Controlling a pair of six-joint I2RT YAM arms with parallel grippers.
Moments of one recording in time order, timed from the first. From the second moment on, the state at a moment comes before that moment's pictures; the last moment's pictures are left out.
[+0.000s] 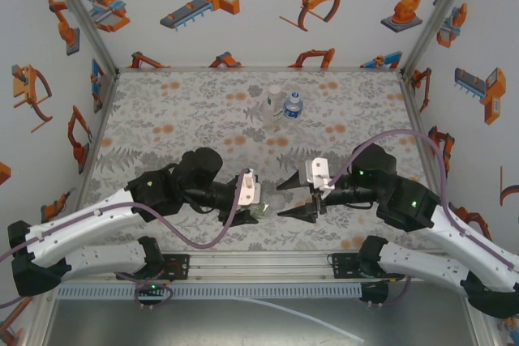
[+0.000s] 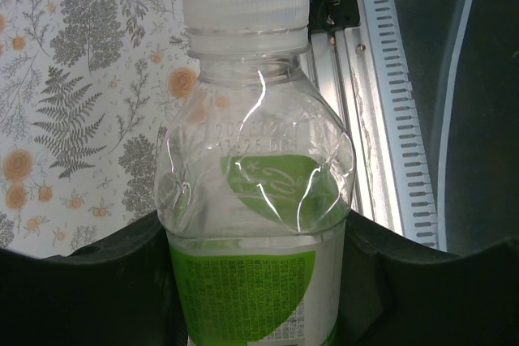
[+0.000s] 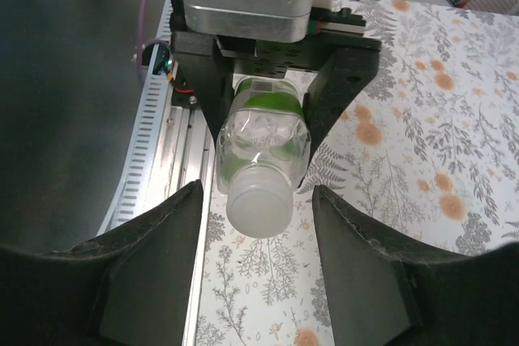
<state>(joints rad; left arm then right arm) -1.15 1.00 0.98 -0.52 0.43 0.39 0.99 0.77 1.01 -0.50 -0.61 -0.32</state>
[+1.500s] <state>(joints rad) -1.14 1.07 0.98 -0.55 0.22 0.35 0.99 0.85 0.93 -0.55 -0.06 1.25</state>
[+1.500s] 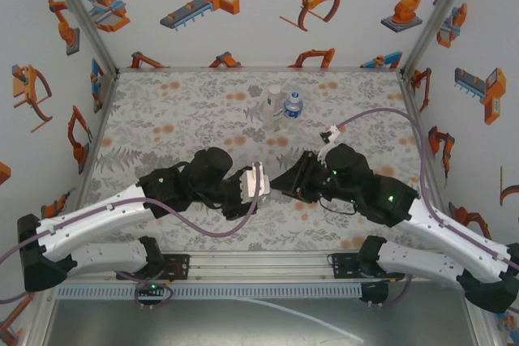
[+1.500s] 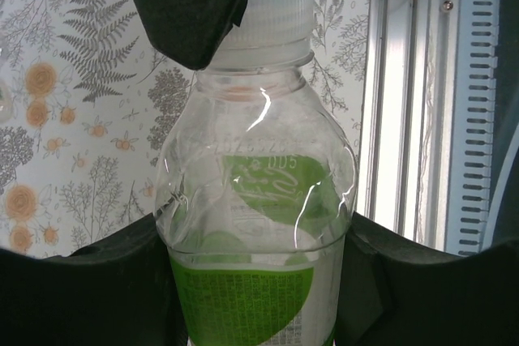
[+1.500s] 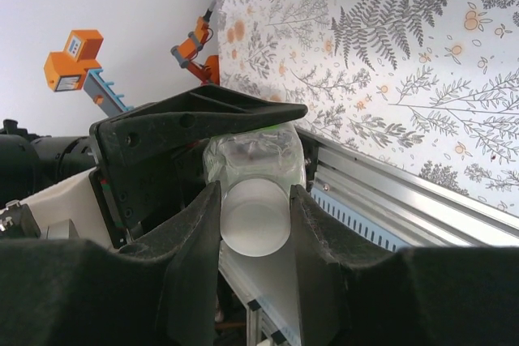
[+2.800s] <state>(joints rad) -1.03 0.75 0.82 -0.56 0.02 0.23 0.72 1.78 1.86 -0.98 0.07 0.43</state>
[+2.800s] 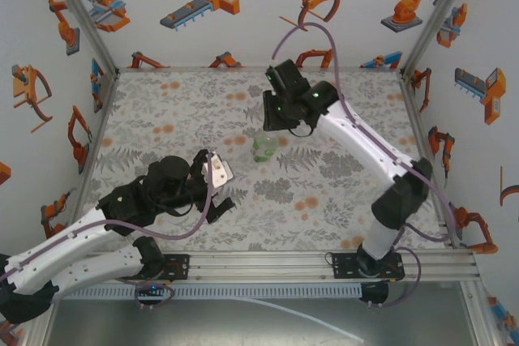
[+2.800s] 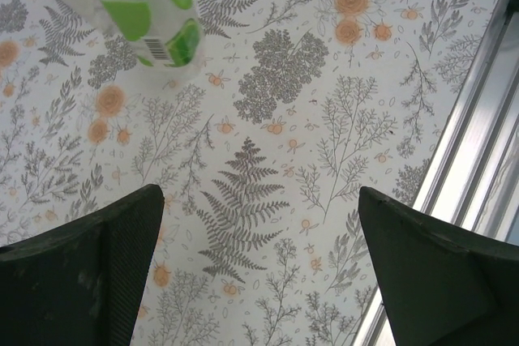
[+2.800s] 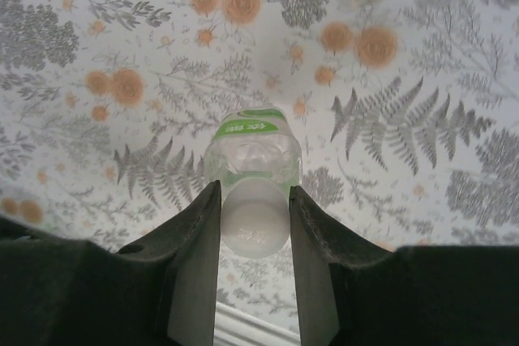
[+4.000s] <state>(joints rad) -1.03 0.61 0.71 -0.60 -0.03 0.12 0.70 2.34 2.44 -1.02 0.18 0.20</state>
